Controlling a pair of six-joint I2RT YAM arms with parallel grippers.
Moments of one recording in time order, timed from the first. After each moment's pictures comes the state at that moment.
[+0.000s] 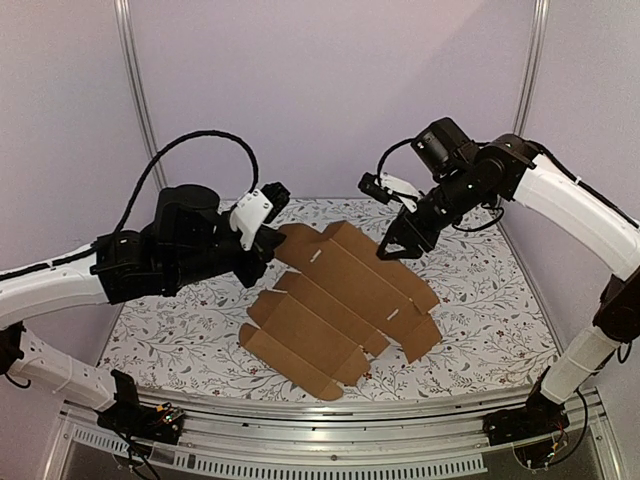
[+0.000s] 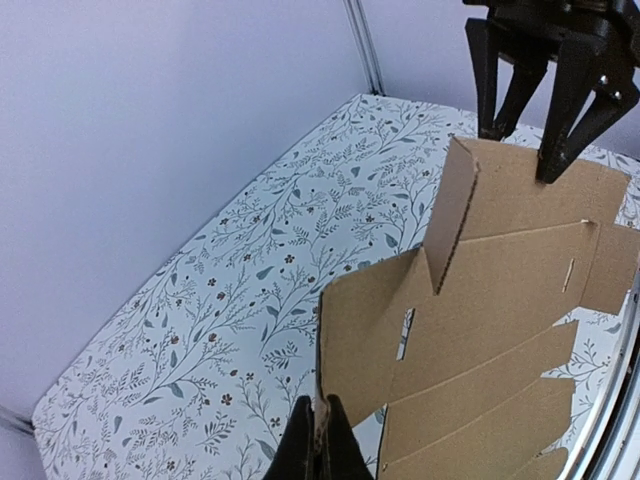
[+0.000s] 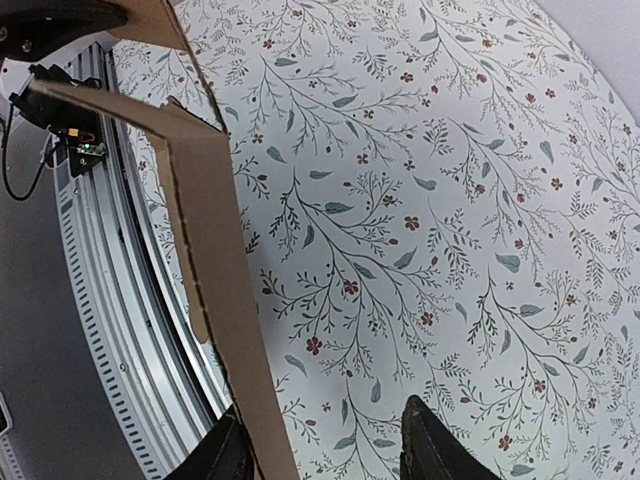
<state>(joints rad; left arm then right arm) -1.05 1.21 1.08 -0.27 -0.34 0.18 0.78 1.62 1.77 -1.13 -0.29 -0.19</state>
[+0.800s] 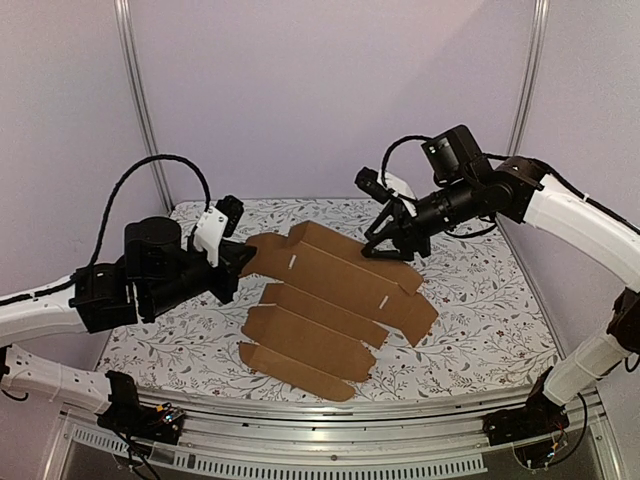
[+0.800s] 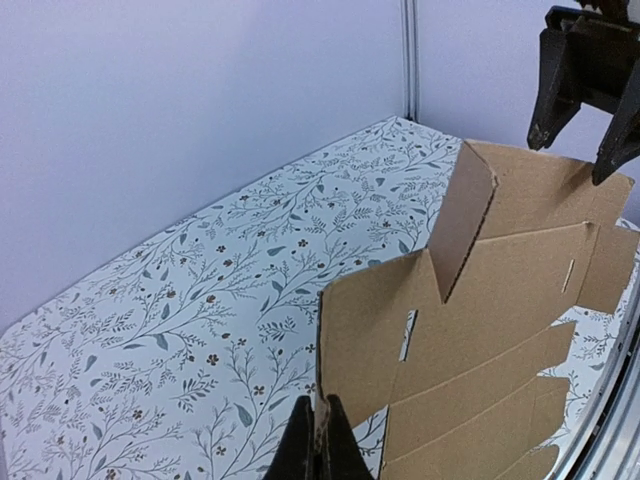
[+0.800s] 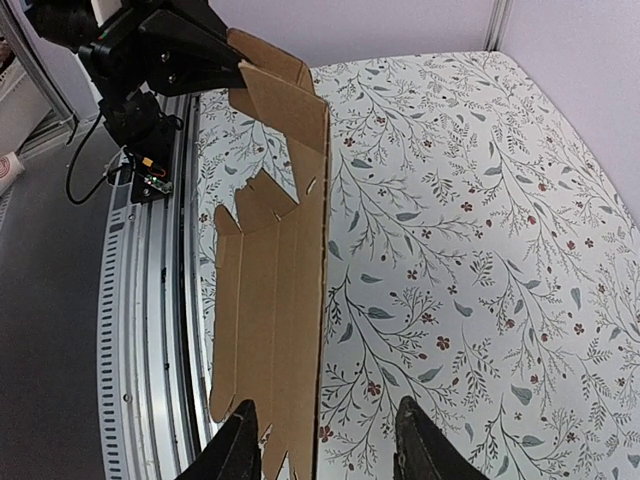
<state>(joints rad) -1.05 0.97 0.81 -0.15 -0.41 -0.02 0.78 1.50 1.54 -0.78 -0.51 -0.32</state>
